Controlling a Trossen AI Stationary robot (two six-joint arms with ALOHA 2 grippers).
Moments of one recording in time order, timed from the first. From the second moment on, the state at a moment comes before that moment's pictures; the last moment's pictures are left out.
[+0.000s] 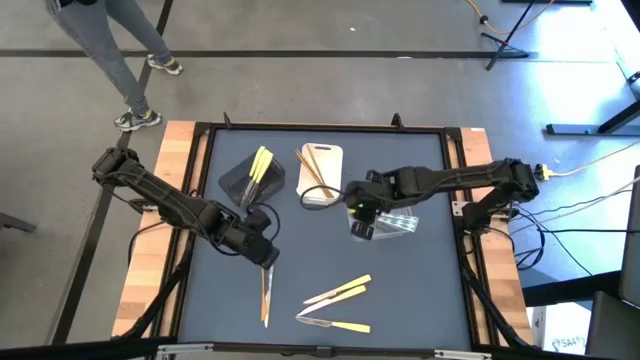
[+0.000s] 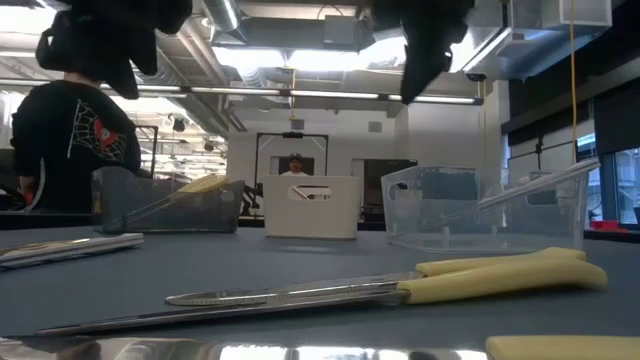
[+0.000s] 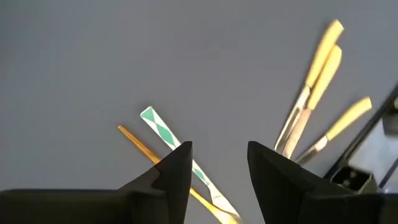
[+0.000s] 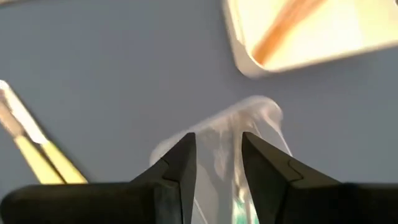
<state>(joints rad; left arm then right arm) -0.44 1.34 1.01 -0.76 -0.20 -1.38 0.09 1.62 1.47 -1.00 0.14 0.34</state>
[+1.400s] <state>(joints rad) -0.44 1.77 1.01 -0.64 -0.09 -1.65 0.18 1.63 1.47 -0.75 0.14 0.30</state>
